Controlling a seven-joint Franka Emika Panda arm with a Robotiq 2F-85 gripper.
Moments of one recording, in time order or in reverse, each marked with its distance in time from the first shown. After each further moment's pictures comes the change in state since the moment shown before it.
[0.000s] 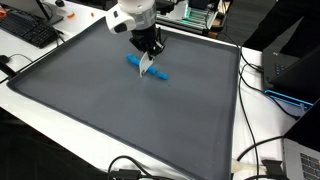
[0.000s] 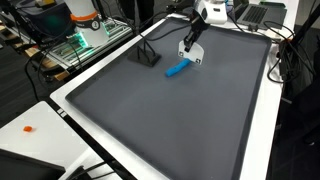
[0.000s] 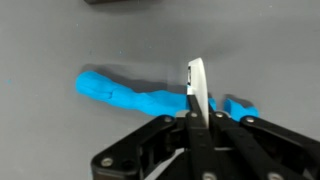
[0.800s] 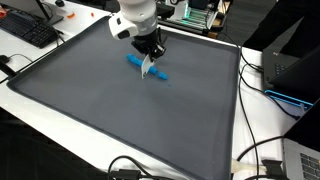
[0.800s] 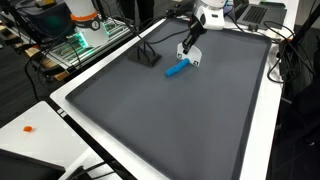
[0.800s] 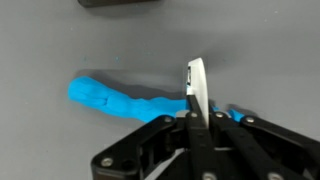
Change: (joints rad) arm 0.001 0.028 0.003 0.000 0.000 0.000 -0.007
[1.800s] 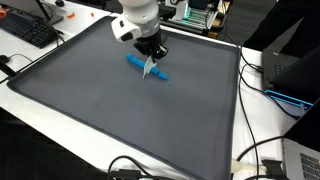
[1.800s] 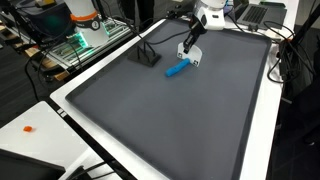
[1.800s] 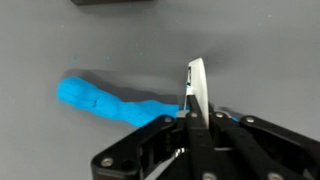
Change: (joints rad) arm -0.001 0.007 0.013 0.002 0.009 0.002 -0.023
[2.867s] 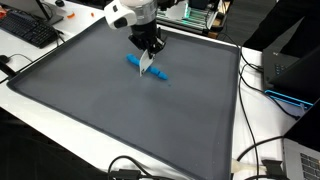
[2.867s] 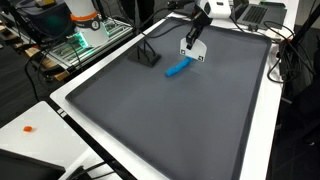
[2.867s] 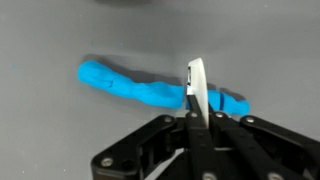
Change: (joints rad) arm 0.000 -0.059 -0.010 0.000 -0.016 -0.002 0.000
